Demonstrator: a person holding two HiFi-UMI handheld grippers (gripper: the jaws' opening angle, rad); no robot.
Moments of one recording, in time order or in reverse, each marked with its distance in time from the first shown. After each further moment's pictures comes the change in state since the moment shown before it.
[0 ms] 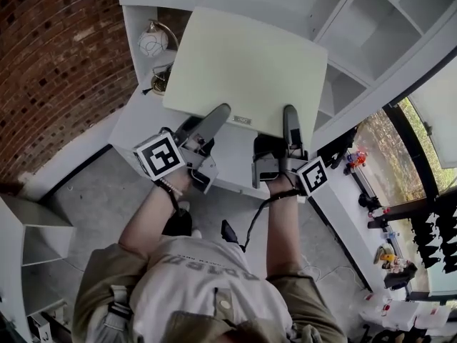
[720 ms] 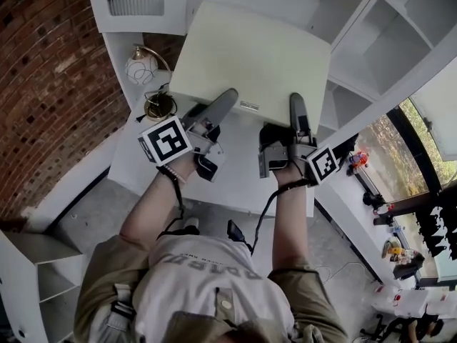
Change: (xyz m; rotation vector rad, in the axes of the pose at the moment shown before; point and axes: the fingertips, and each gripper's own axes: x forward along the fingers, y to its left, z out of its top) left arm 0.095 0.067 0.073 -0.038 0.066 -0.034; right arm 0.108 -0.045 0.027 0.005 -0.084 -0.066
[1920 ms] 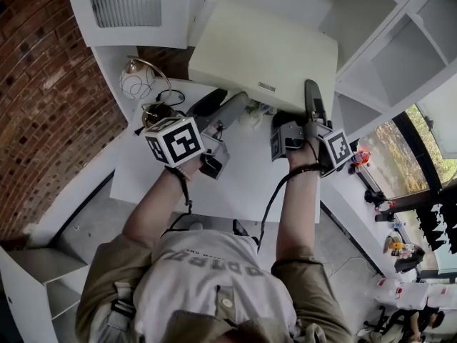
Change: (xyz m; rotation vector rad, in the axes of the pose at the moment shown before) left arm 0.042 0.074 0.025 0.145 0.116 0.050; right arm 0.079 -0.049 0.036 0.045 -0.165 -0.184
